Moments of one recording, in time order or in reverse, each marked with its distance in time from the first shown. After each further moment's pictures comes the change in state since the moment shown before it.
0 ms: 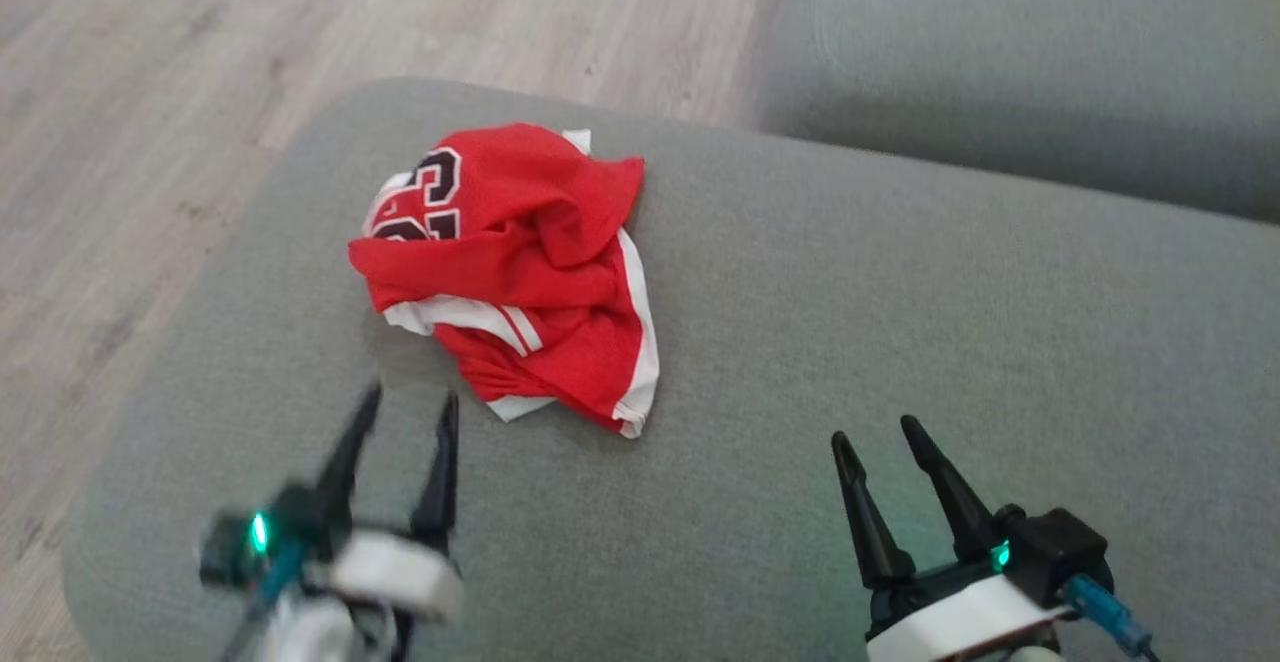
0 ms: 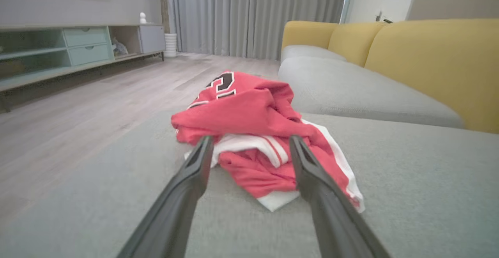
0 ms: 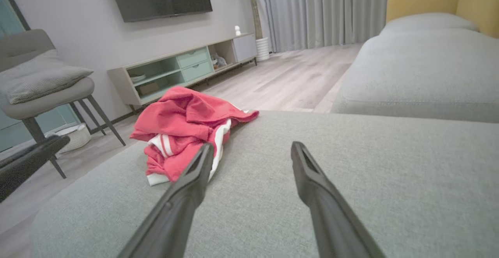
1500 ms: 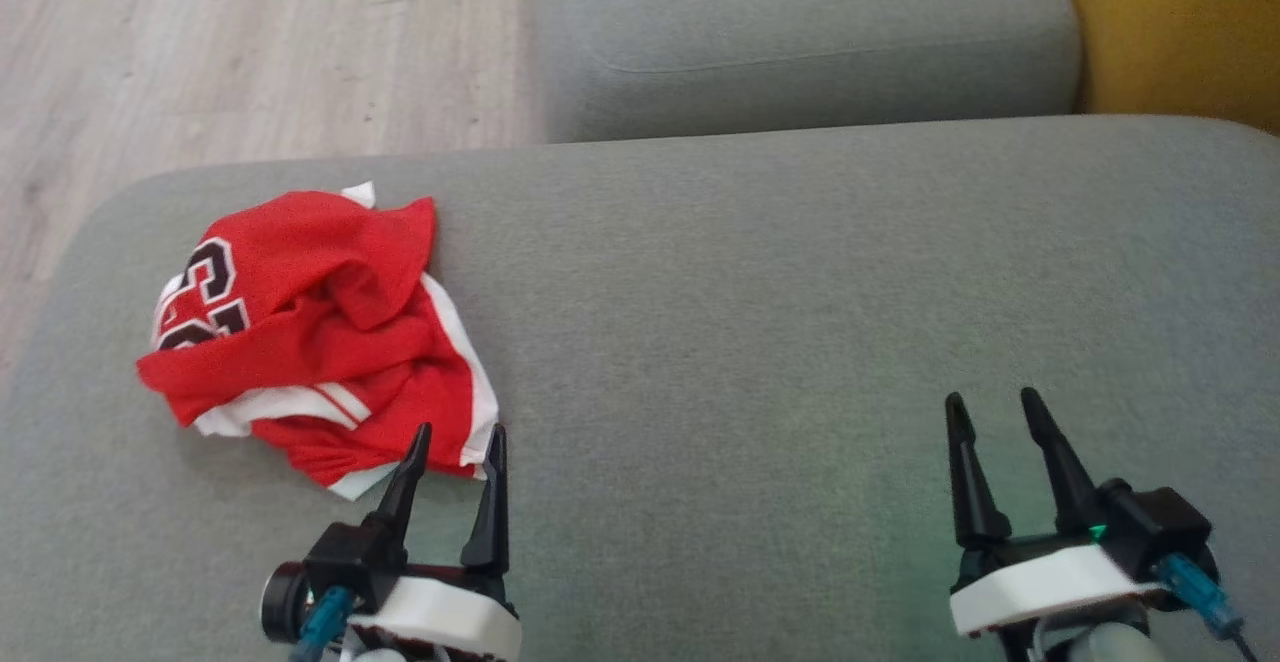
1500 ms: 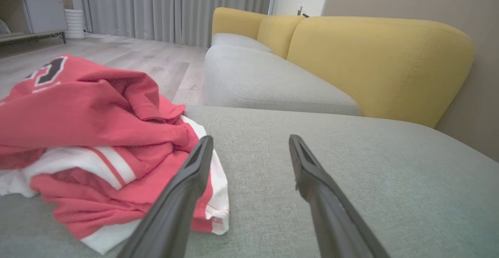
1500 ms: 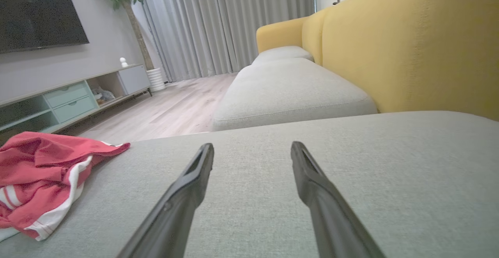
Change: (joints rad) left arm 0.045 -0.048 -0.086 -0.026 -0.111 0.047 -0.006; right arm -0.022 0.001 -0.207 0.016 -0.045 0.000 0.000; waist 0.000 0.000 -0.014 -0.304
